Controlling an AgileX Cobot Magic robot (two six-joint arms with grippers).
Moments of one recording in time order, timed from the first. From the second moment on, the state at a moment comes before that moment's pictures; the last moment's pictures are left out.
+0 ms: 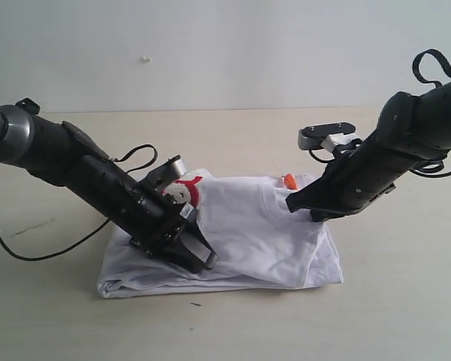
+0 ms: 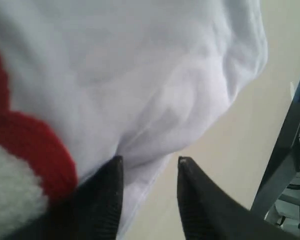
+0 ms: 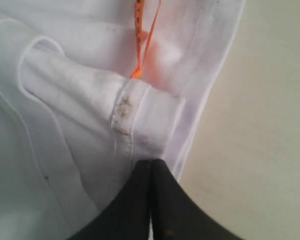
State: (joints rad) left arm -0.36 2.24 -1.29 -1.09 1.08 0.92; right arm 0.12 1.99 -1.09 0.43 0.43 -0.42
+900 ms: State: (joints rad) left arm -0.16 1.64 -1.04 -1.13 0.68 0.93; right arm 0.12 1.30 -0.75 0.29 0.28 -0.44
